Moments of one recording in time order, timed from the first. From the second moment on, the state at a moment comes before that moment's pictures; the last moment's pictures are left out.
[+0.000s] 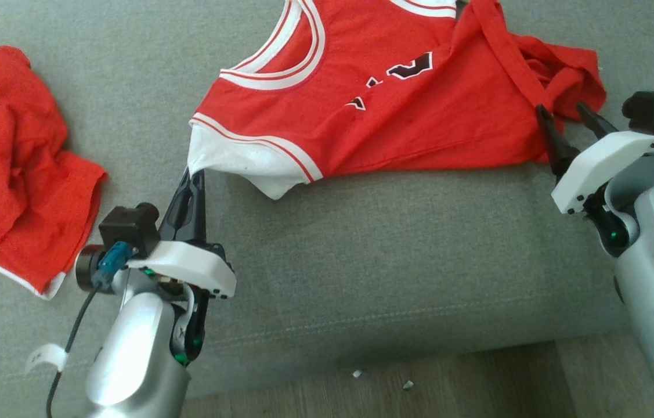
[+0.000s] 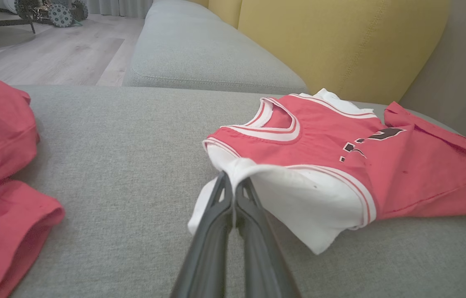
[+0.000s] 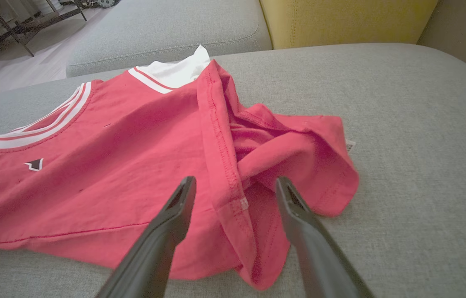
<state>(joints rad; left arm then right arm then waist) -0.33 0.04 -0.24 0.42 -0.24 0.03 -0.26 -0.71 -0.33 0.32 0.88 0.37 0.13 0.08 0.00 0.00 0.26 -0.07</state>
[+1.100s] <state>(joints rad) -0.33 0.04 -0.24 0.41 -0.24 0.03 -0.26 -0.67 -0.35 0.31 0.74 0.33 0.13 0.14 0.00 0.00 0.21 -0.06</state>
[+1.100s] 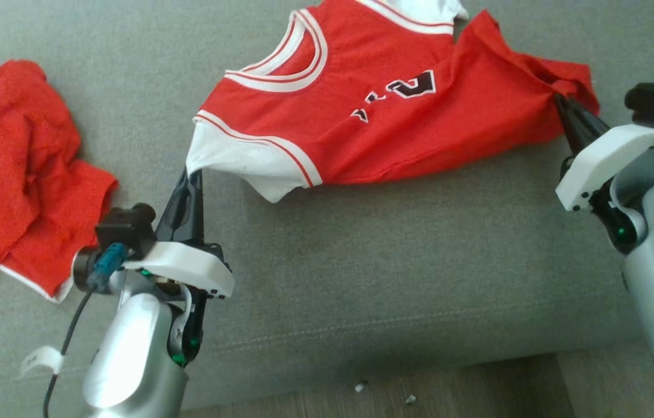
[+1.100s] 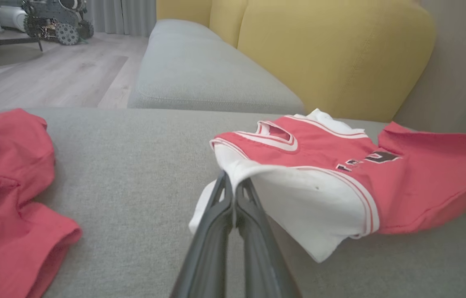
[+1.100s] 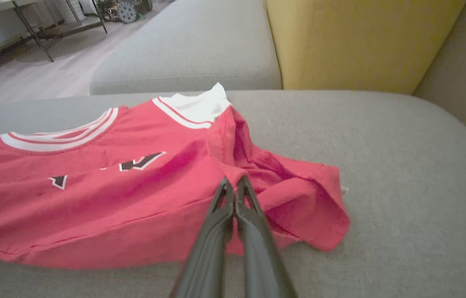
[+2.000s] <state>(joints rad) -0.56 0.07 -0.05 -0.06 -0.47 0.01 0.04 -0.74 -0.38 0.09 0.31 0.70 0.13 0.32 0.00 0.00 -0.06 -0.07</state>
